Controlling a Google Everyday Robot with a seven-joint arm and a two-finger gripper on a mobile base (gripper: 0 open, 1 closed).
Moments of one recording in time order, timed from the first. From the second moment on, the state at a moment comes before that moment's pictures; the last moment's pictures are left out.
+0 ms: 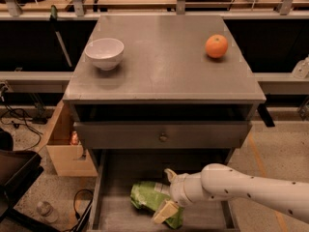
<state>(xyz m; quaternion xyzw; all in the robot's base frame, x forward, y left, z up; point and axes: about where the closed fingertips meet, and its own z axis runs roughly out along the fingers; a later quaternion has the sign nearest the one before) 0.441 -0.024 0.489 -0.54 0.75 0.24 0.29</state>
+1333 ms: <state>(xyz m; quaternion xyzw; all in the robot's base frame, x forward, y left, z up) 0.461 0.014 0.364 -0.51 0.75 0.31 0.29</state>
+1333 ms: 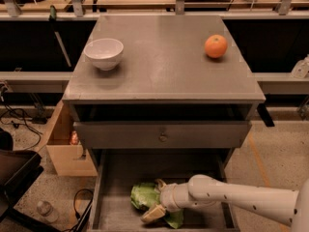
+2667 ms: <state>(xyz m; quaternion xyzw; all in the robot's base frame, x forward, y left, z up) 0.458 0.016 0.364 -0.50 0.75 0.31 0.29</state>
